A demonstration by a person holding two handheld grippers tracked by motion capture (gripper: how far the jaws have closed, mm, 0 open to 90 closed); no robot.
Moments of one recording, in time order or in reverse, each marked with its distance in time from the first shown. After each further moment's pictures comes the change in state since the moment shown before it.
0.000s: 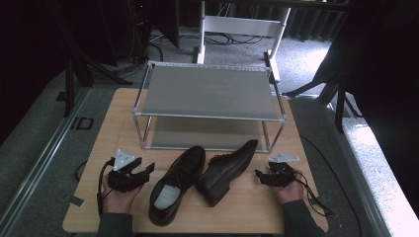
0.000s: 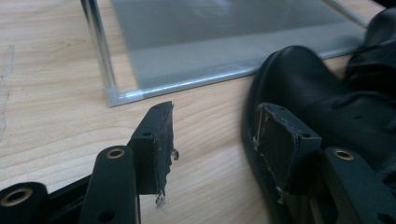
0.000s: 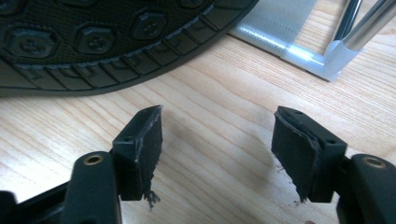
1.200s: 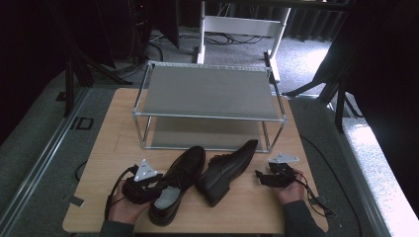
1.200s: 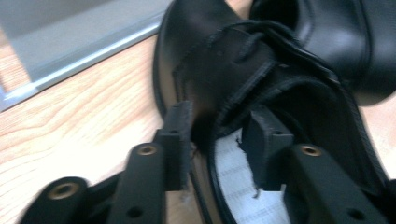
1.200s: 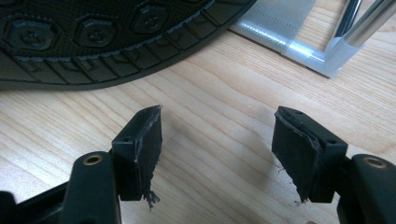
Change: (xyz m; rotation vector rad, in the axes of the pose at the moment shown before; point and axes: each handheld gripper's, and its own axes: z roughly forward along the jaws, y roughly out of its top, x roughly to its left) left arm -0.044 -0.002 0.003 0.171 -0.183 0.227; right arm 0.001 -0.001 -0.001 0.005 -0.002 -0.009
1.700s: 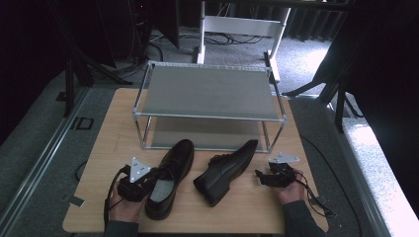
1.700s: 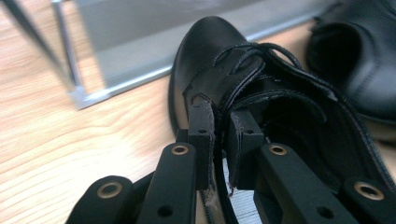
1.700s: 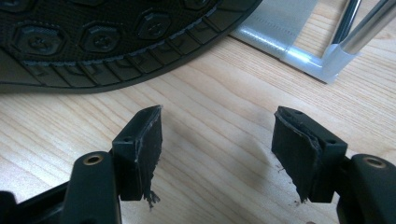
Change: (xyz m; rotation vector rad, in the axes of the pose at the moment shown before) left arm 0.004 -0.005 -0.008 -0.097 0.231 -0.087; right arm 0.001 0.001 -0.002 -0.011 -0.003 -0.011
